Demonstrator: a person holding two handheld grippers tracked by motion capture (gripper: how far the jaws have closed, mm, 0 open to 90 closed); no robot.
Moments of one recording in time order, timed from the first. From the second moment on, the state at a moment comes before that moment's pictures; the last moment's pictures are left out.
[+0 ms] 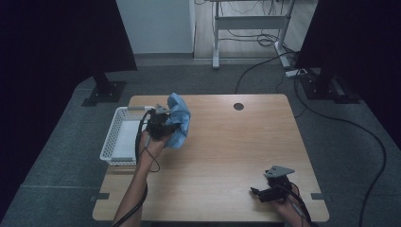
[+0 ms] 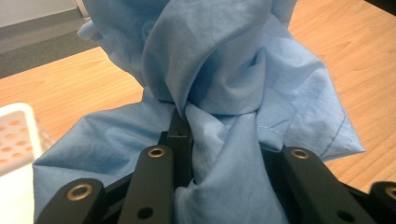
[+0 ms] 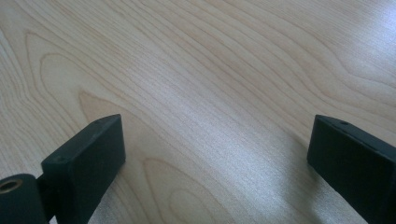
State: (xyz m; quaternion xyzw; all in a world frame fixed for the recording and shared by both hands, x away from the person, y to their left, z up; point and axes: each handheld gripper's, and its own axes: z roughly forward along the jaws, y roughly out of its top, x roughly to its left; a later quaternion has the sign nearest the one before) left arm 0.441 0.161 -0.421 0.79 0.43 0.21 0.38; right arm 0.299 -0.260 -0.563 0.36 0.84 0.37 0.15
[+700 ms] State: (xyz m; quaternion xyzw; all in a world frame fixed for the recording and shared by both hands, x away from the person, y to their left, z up) left arm 0.435 0.115 -0.438 0.81 0.39 0.17 0.39; right arm 0.299 -0.260 -0.563 0.36 0.84 0.37 0.15
